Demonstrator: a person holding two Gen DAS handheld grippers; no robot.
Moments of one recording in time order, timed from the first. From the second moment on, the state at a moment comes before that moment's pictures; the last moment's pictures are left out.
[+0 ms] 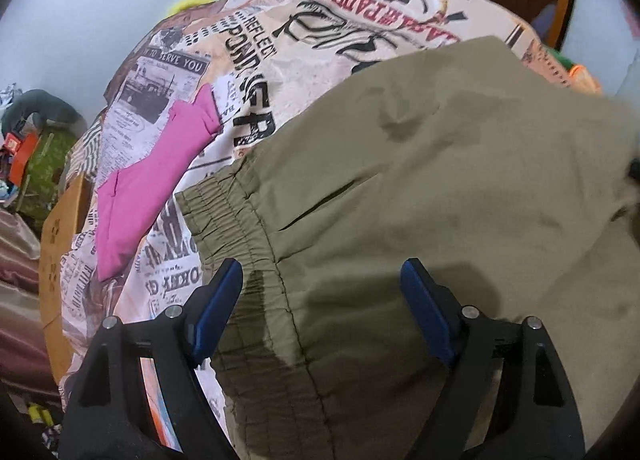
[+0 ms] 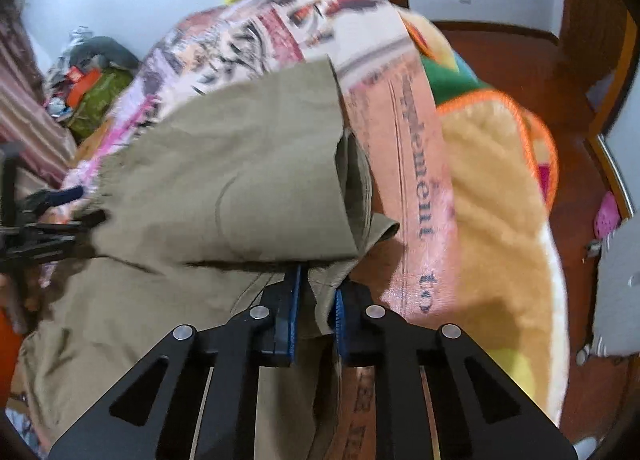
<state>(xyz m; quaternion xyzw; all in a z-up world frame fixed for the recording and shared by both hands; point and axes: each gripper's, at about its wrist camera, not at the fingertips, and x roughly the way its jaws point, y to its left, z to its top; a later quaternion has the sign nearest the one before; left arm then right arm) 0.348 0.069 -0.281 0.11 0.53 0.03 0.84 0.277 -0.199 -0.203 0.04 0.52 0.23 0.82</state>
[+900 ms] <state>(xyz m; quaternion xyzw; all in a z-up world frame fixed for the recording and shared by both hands) 0.347 0.084 -0.288 0.09 0.53 0.08 0.84 0.259 -0.243 -0.157 -0.01 0.49 0.15 0.86</state>
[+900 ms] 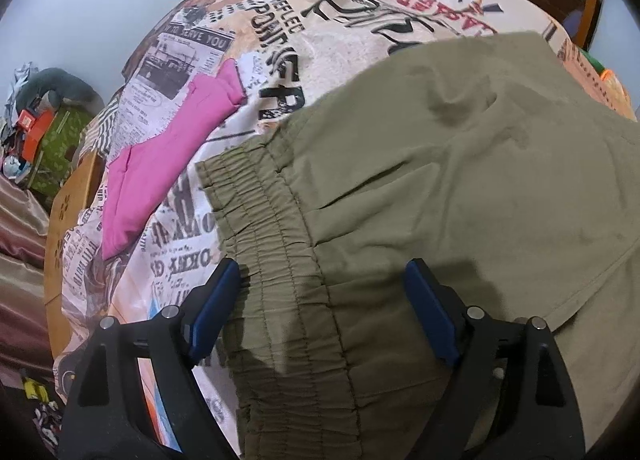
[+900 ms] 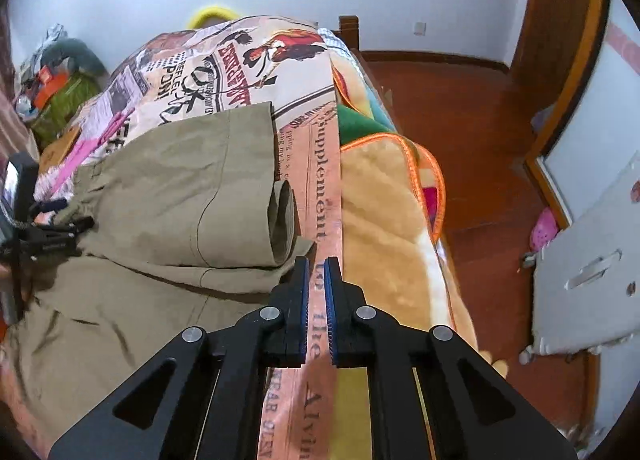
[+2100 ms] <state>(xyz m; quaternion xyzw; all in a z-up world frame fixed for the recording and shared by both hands) 0.308 0.121 -0.275 0.05 0.53 0.04 0.85 0.297 -0.177 -0.169 0.02 0.47 0.24 0.85</state>
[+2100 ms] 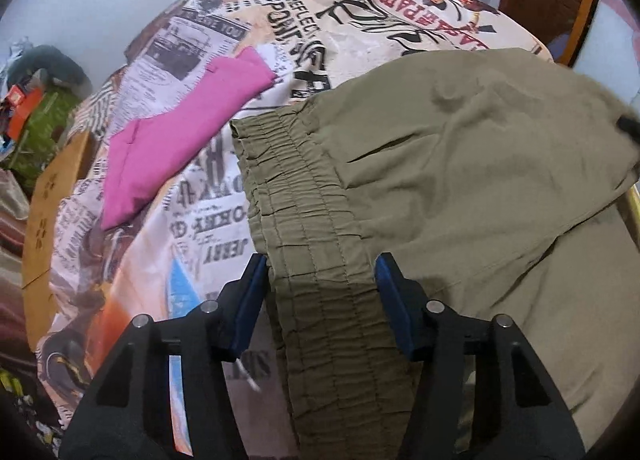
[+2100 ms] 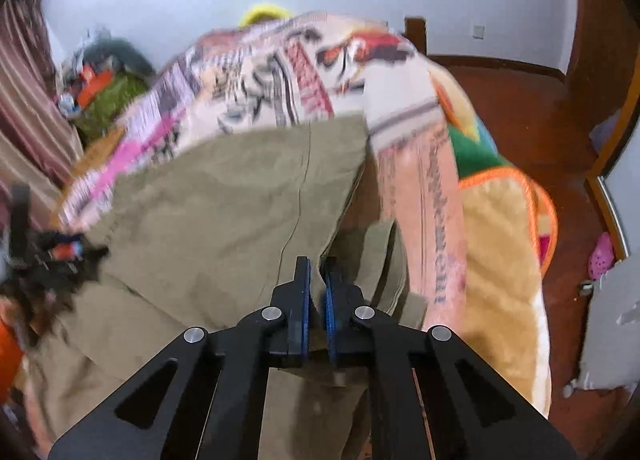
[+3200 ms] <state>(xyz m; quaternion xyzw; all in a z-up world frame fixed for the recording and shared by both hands) 0.365 0.190 -0.235 -0.01 0.50 0.07 0.86 0.371 -0.162 -0.149 0.02 0.48 0.20 0.85</state>
